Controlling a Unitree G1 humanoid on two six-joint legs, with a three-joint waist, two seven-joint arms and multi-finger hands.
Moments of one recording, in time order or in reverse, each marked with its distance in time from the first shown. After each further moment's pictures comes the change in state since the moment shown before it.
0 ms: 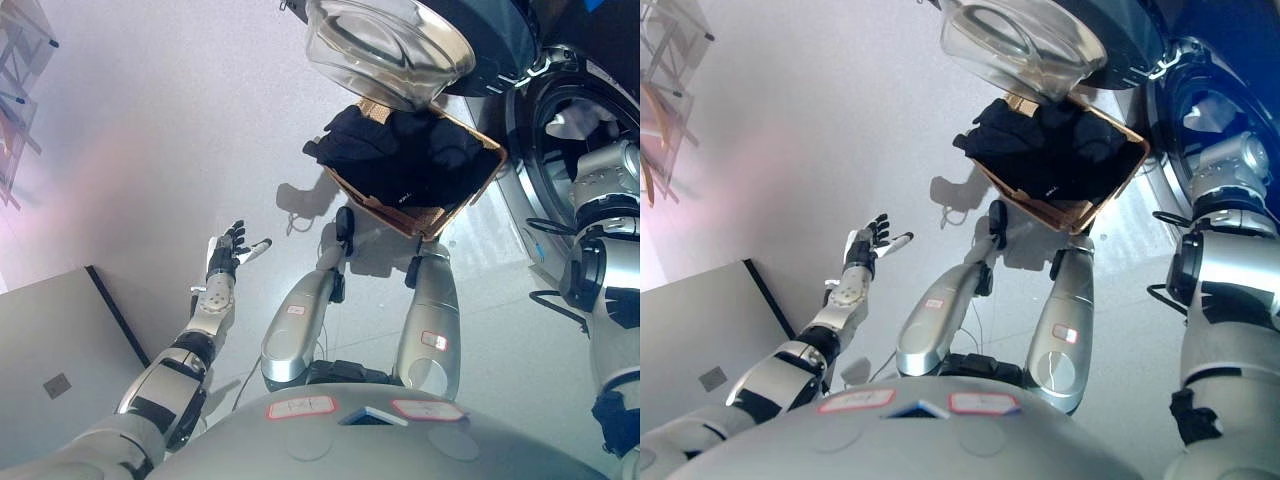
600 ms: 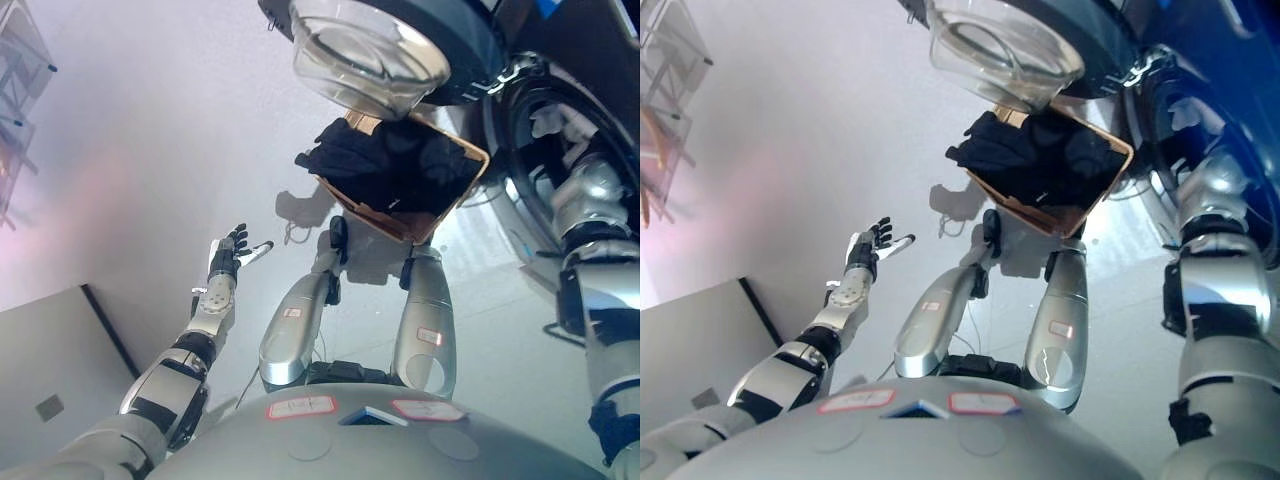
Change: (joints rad) left arm 0.010 -0.017 0.058 0.006 0.002 0.023 -0.043; right arm 0.270 0.091 0.229 -0.120 -0.283 0.051 0.119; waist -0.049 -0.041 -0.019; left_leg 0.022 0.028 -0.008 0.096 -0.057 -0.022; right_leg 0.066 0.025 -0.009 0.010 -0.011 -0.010
